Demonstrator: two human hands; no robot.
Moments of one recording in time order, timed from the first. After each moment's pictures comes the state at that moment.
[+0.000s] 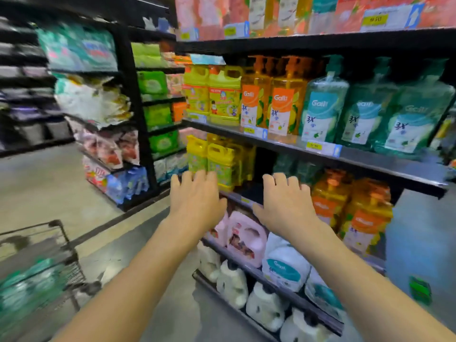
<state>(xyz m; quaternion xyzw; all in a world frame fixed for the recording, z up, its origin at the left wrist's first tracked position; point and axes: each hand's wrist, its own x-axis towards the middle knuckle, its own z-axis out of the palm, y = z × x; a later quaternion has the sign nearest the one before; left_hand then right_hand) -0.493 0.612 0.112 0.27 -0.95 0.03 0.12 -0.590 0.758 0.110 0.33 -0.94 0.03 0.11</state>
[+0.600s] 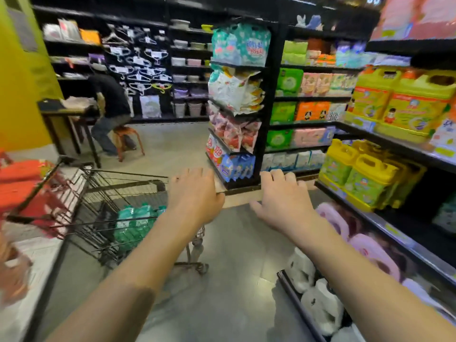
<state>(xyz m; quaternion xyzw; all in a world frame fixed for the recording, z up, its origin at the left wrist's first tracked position) -0.192 0.439 0.095 0.53 -0.84 0.02 0.11 -0.348 0.518 0.101 0.58 -0.81 0.03 0.08</state>
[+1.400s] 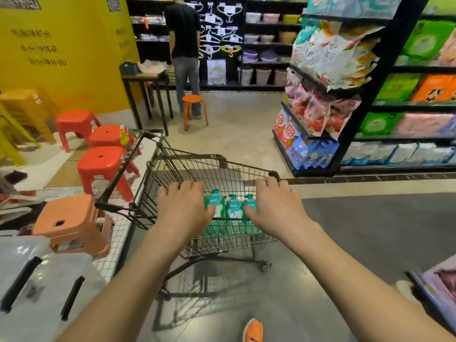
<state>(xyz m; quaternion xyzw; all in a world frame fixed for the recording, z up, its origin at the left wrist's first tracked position) 0.033 0.175 0.004 0.66 -0.75 -0.05 0.01 -0.154 0.197 0.012 0.70 -0.72 0.00 -0.03</state>
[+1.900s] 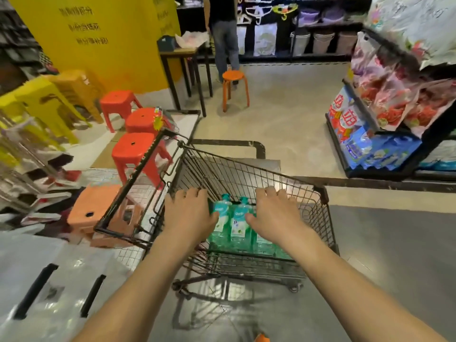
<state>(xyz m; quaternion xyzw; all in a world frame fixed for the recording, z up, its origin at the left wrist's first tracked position) 0.017 -0.030 -0.047 0.73 -0.67 -0.07 -0.07 -0.166 -0.049 -0.057 0.76 -0.64 -0.05 -0.14</state>
